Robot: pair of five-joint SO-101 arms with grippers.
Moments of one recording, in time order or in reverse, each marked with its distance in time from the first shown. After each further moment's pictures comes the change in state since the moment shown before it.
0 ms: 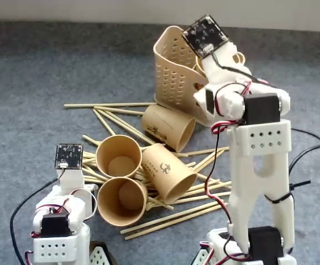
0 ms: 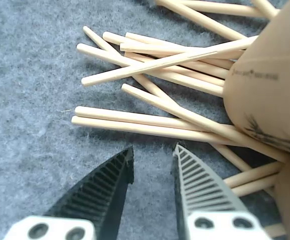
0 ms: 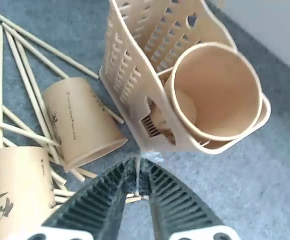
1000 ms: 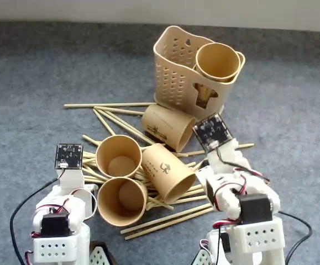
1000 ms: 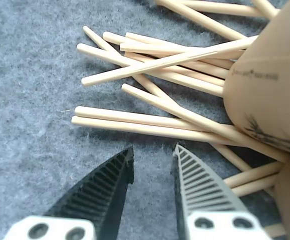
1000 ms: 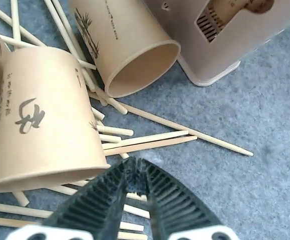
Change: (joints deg) left arm 0.0 0.0 0.0 0.0 0.0; right arm -0.5 -54.3 67.5 -13.2 -5.6
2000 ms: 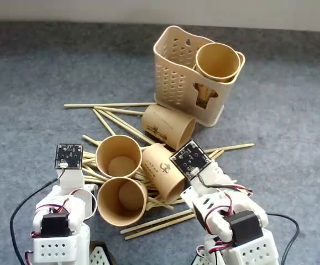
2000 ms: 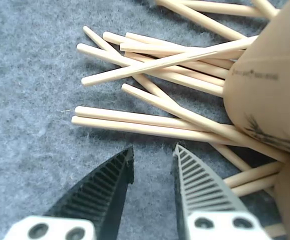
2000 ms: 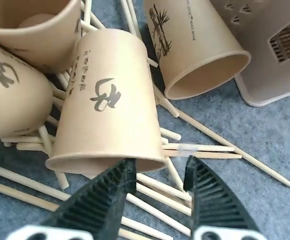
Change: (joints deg) left arm 0.0 0.0 0.0 0.0 0.0; right arm -12.2 -11.3 9.3 2.1 0.0
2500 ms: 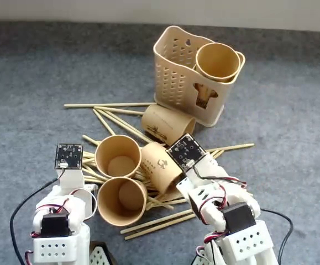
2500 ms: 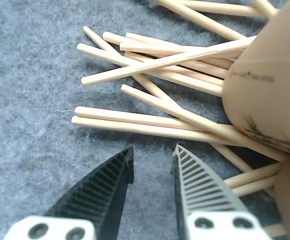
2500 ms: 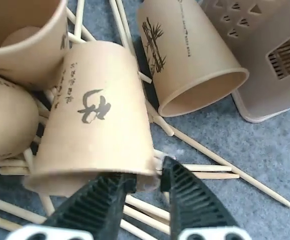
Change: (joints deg) left arm 0.0 0.0 0.0 0.0 0.0; right arm -0.1 6.5 2.1 -11.3 0.0
